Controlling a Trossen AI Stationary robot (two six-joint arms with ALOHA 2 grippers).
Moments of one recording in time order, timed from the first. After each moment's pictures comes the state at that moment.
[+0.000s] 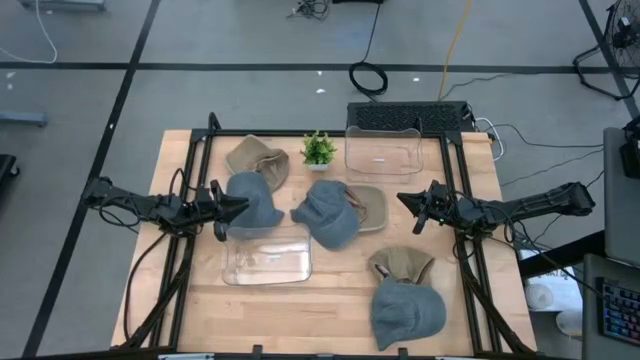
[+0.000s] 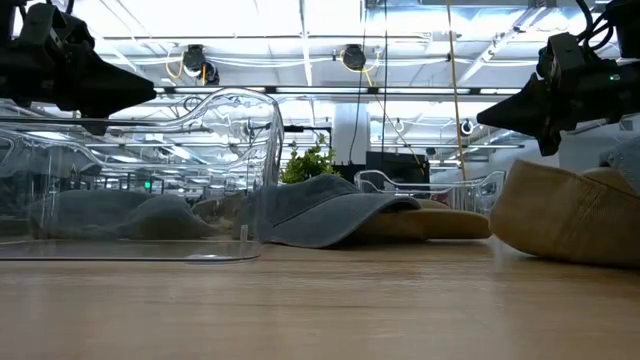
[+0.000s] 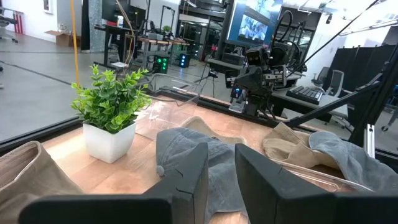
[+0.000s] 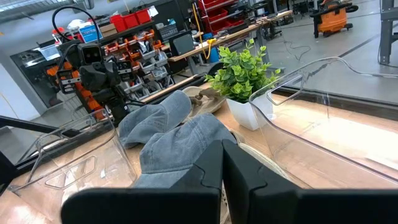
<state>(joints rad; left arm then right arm) -0.31 0.07 0.01 0.08 -0.56 -0.21 0.16 0.35 0.01 0.26 0.60 0.40</state>
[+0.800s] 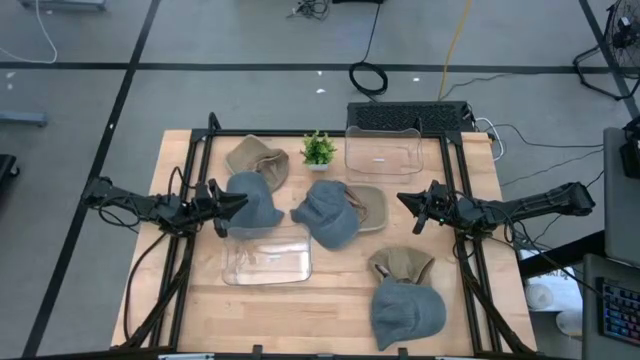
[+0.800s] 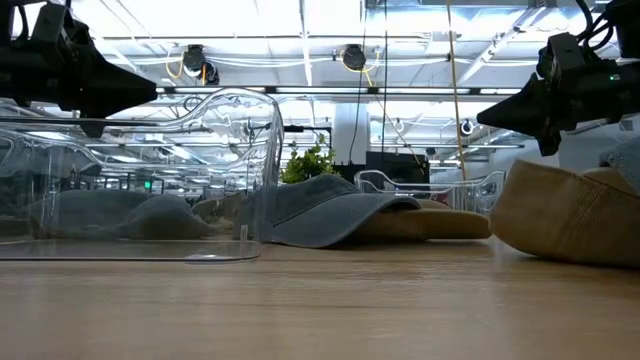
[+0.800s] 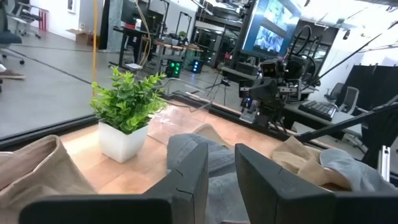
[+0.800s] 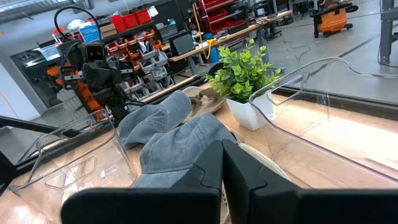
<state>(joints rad) -0.31 0.07 0.01 0.11 -0.63 -0.27 0.16 0.35 0.01 0.26 0.60 0.40</state>
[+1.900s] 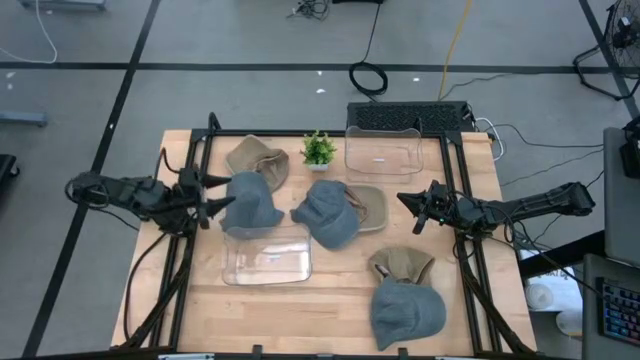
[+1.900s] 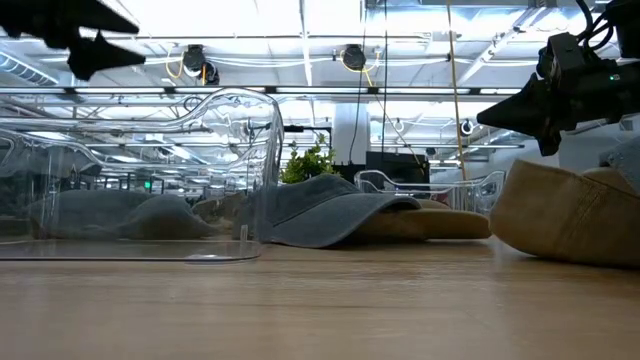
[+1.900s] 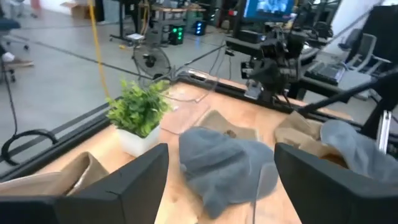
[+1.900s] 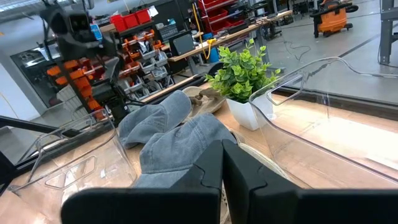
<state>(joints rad) -0.28 0.23 0.49 -0.46 -0.58 -0.31 0.16 0.35 0.01 0.26 0.60 0.40</state>
